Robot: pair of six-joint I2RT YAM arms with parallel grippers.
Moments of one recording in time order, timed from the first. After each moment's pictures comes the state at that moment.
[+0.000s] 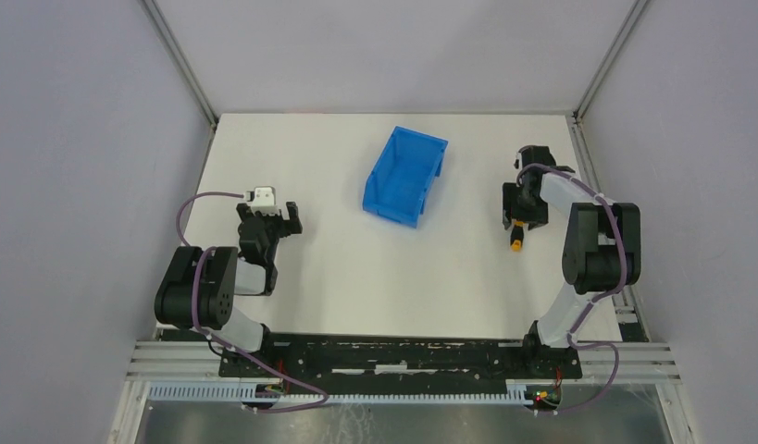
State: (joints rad) left arm -0.02 1.55 0.25 1.13 -0.05 0.00; right arm -0.03 1.79 1.16 -0.63 0.07 0.05
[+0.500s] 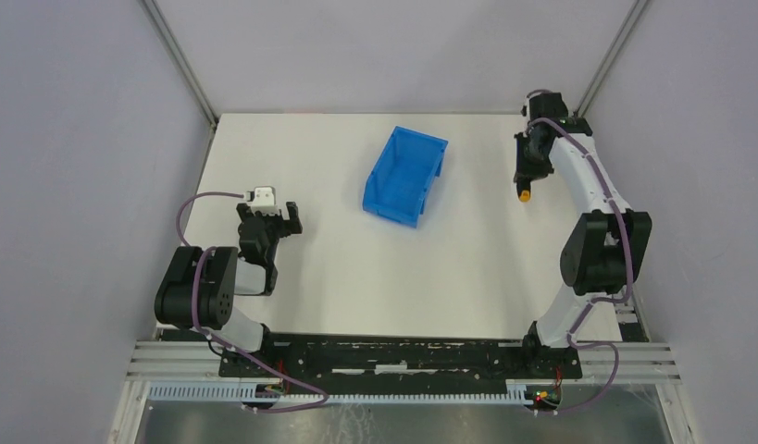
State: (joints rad) left arm -0.02 1.55 0.25 1.13 -0.05 0.00; right arm 0.00 1.80 1.57 -0.92 0.10 0.06
